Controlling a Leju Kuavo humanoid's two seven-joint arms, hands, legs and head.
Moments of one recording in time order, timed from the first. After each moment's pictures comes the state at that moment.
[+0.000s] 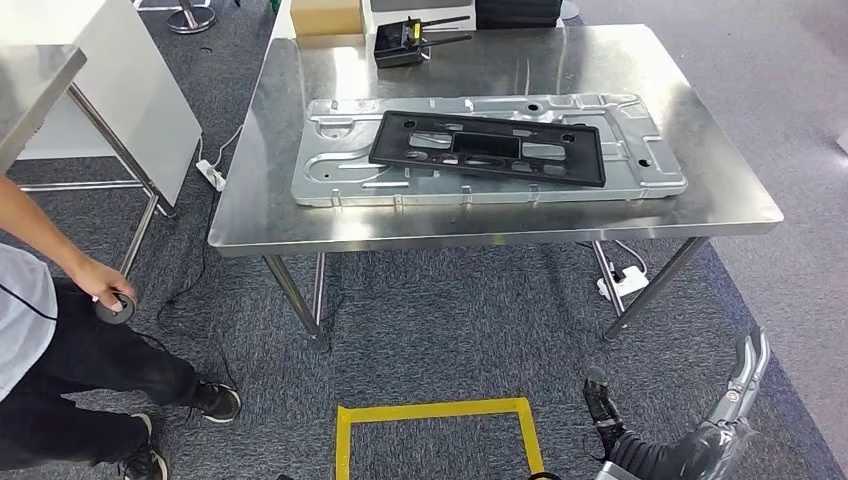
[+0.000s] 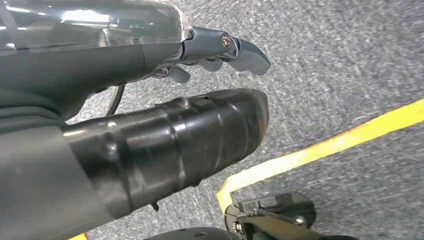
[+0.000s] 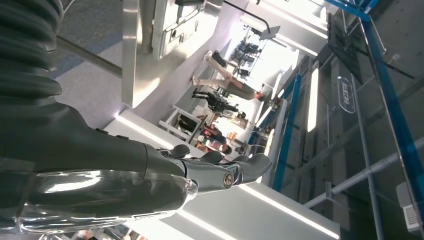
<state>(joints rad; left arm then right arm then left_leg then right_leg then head) -0.08 -0.21 1.00 -0.20 -1.35 0.26 -0.35 0.34 0.29 0.10 -2.01 0.75 -0.70 -0.69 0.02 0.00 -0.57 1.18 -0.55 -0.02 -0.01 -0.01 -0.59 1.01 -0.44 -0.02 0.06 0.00</state>
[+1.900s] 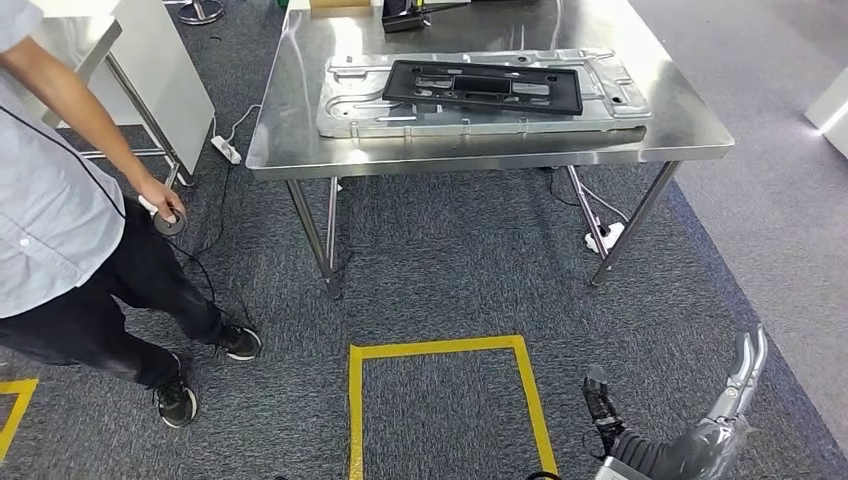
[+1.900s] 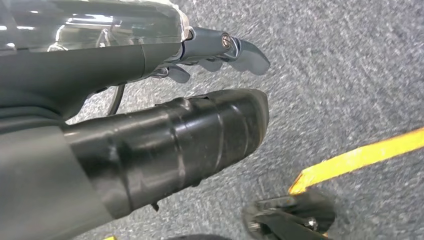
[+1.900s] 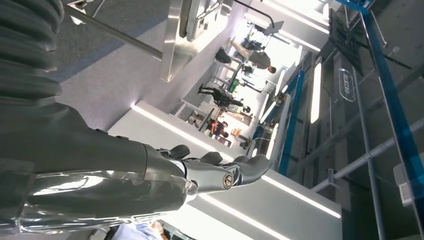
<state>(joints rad) -0.08 -0.21 1.00 -0.20 -1.35 0.26 -0.35 0.34 0.29 0.10 -2.01 0.75 -0.70 -0.67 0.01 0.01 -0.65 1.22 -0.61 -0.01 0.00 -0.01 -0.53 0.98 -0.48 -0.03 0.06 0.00</state>
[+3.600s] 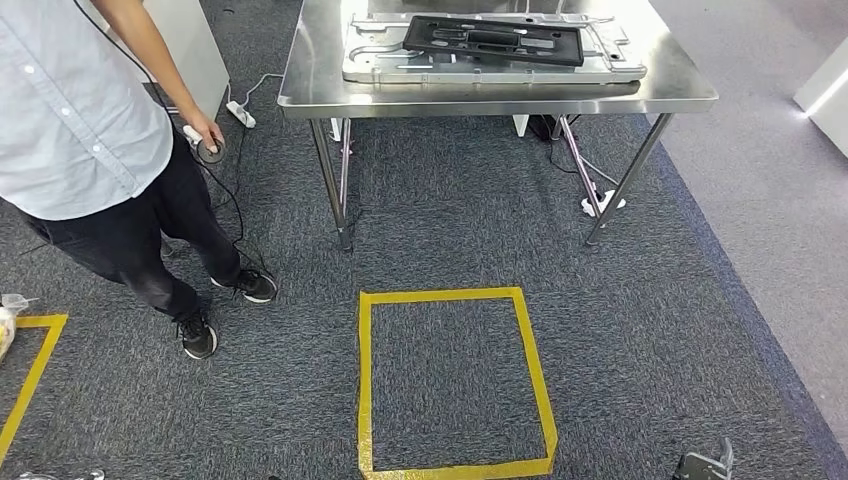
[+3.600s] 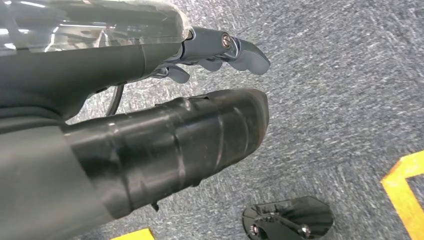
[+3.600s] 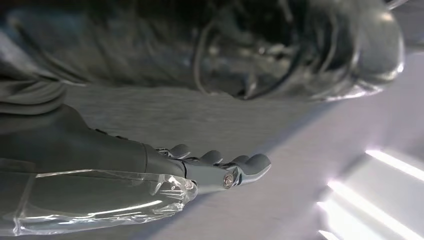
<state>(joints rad) -0.08 -0.21 1.02 -0.20 -1.35 0.25 -0.35 0.11 0.27 -0.64 -1.19 0.38 -0.26 -0.66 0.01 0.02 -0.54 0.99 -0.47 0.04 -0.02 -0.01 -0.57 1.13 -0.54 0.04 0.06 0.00</state>
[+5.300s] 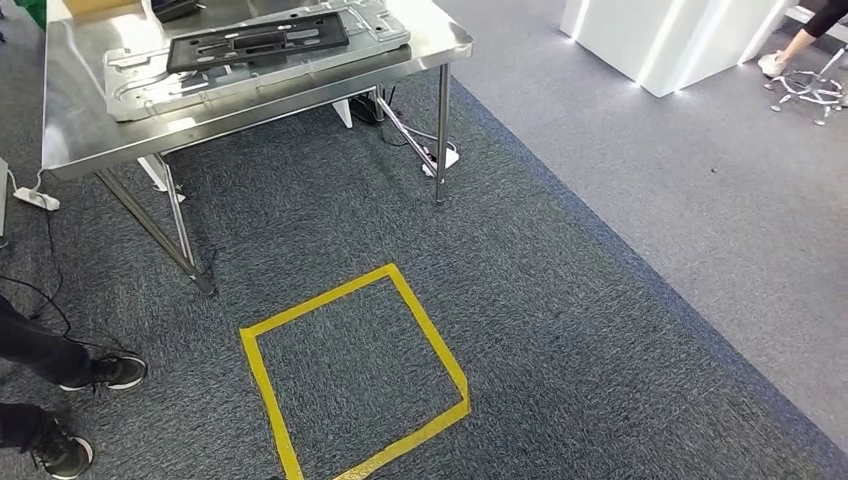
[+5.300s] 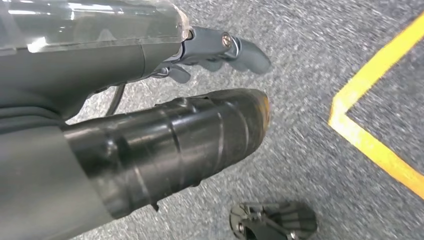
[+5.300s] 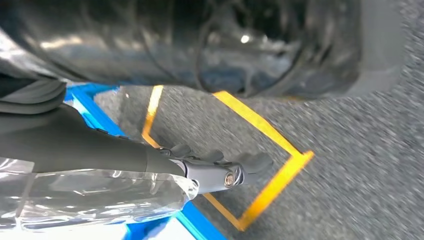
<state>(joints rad) -0.07 -0.23 1.05 -0.20 -1.32 0.28 -0.36 -0.06 0.19 -0.94 -0.24 0.67 -0.49 -0.23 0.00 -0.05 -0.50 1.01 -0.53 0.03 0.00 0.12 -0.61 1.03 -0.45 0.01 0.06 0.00</state>
